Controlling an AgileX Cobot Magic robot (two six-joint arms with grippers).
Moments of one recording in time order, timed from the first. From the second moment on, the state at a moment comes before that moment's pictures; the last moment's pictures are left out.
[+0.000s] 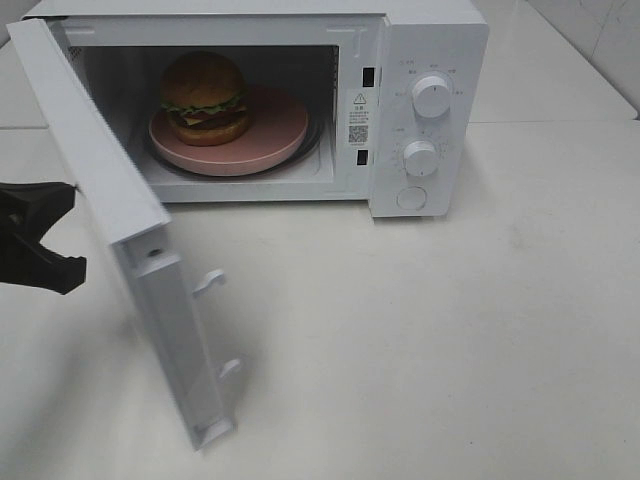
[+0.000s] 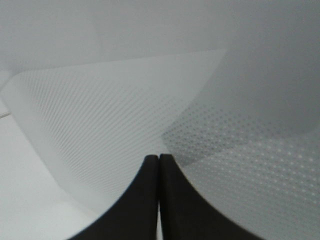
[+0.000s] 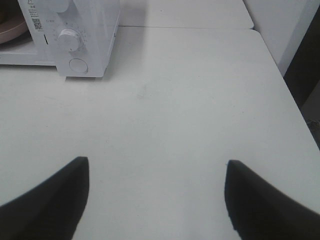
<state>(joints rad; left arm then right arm) -0.37 1.40 -0.29 0.08 -0.70 0.13 0.05 0.00 -0.50 -0.06 1.00 0.08</state>
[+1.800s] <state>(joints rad) -0.71 1.98 -1.09 -0.17 -0.62 0.13 0.05 0.00 -0.50 -0.06 1.00 0.08</state>
